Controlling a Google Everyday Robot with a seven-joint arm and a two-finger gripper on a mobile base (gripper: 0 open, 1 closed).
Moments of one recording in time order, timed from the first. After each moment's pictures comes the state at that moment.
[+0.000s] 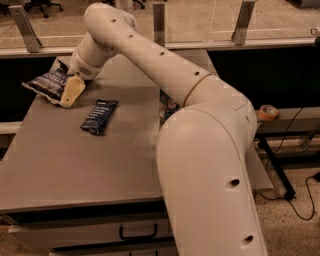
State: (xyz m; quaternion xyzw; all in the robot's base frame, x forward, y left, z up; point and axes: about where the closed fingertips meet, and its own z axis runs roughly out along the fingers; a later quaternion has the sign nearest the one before) arm 0.717 0.276 0.835 -0.70 0.62 0.18 0.32
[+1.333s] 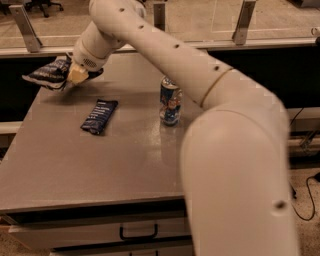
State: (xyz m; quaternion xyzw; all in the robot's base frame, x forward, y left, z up) arm 0.709 0.256 0.880 -0.70 0.60 0.16 0.36
